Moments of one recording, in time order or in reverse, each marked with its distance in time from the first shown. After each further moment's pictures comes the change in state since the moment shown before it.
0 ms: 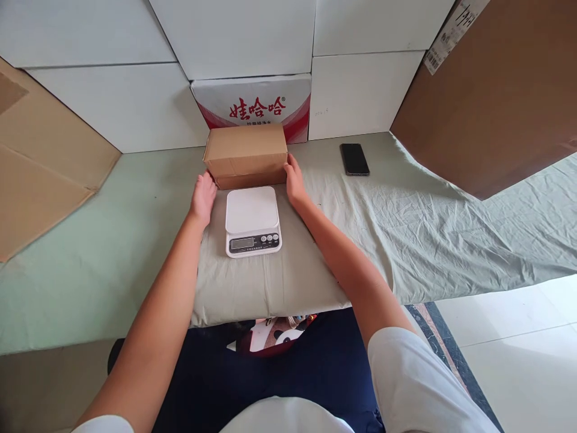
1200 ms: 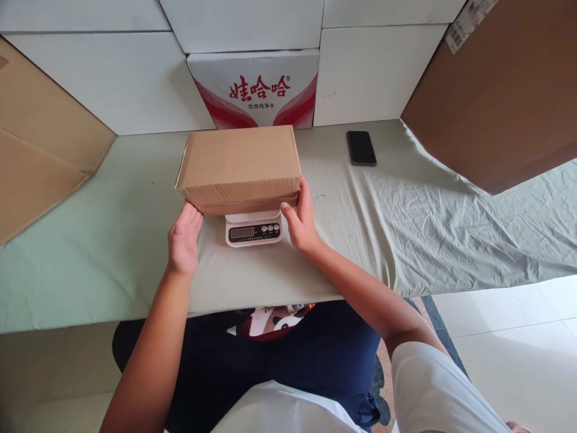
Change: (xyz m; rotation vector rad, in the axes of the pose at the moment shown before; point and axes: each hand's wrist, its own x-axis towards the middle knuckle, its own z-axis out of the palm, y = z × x) left_hand -0.160 0.060 0.001 0.119 0.018 0.095; right_hand -0.146 -0.106 0.004 -0.054 -0.022 -0.034
